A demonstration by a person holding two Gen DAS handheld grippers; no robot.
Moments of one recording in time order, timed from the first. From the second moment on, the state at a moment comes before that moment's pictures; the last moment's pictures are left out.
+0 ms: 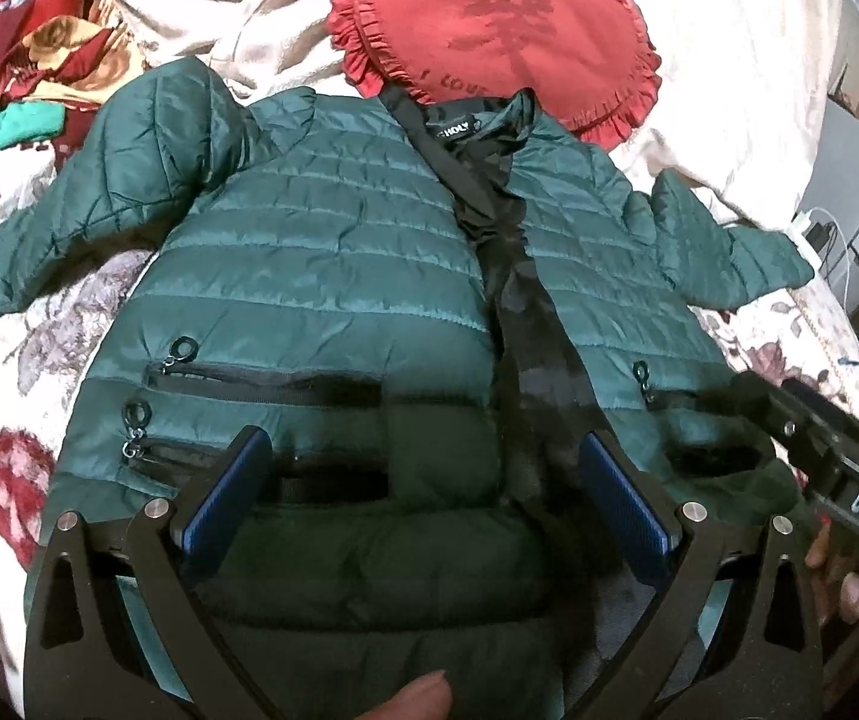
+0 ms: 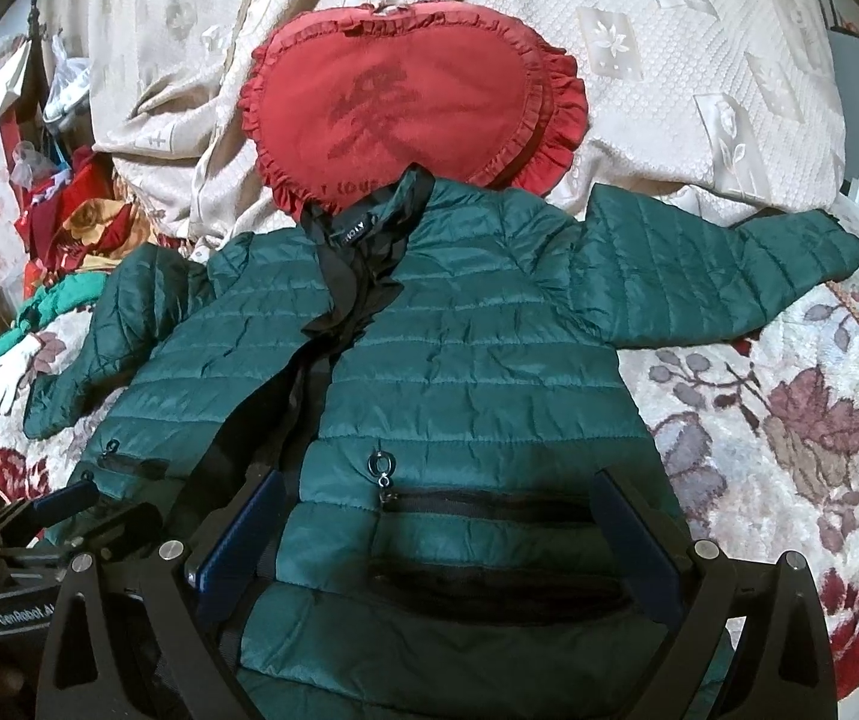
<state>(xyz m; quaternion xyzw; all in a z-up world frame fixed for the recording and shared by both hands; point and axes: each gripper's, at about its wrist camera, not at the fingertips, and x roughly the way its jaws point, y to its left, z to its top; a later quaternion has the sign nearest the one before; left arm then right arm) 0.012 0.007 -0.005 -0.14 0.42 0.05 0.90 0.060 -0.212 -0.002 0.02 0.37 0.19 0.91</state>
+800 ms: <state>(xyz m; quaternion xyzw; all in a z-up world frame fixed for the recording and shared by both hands) -0.003 0.016 0.023 -0.17 0.31 0.01 0.93 0.058 -0.207 -0.002 0.01 0.38 0.19 0.91</state>
